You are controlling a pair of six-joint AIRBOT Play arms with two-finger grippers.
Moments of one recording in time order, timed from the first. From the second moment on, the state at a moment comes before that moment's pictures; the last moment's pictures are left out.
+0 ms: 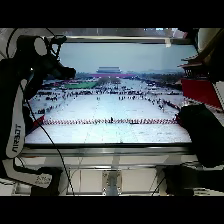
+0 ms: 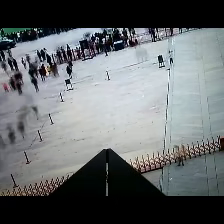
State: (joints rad) left arm -0.20 -1.57 1.85 1.53 -1.49 -1.50; right arm -1.74 -1.09 0.87 -1.06 1.31 1.33
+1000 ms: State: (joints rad) left arm -0.20 -1.23 1.84 1.63 -1.61 -1.61; right arm -0.11 -0.92 0.95 -0.95 1.18 1.11
